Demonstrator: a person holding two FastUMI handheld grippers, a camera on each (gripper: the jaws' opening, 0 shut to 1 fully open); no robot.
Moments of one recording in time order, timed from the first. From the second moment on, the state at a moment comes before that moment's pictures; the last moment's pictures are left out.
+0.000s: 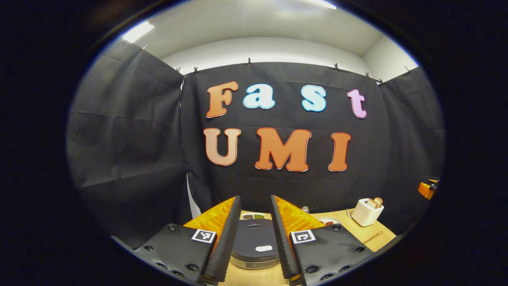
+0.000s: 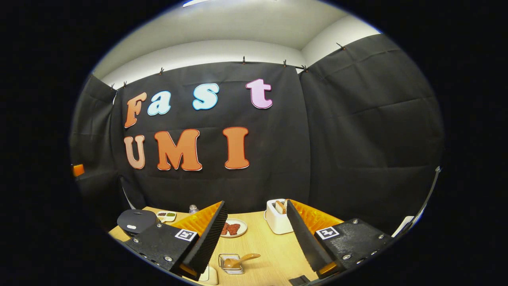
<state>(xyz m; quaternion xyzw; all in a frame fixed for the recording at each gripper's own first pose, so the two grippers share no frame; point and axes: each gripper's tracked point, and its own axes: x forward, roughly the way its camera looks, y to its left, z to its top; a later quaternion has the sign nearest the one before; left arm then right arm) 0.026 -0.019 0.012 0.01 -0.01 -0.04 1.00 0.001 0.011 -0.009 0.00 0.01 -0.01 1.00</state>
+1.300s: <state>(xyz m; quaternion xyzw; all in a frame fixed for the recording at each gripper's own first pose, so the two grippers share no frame) 0.117 -0.063 -0.187 -0.01 0.22 -0.12 0.97 -0.004 0.023 -0.044 -0.01 0.06 -0.02 1.00</state>
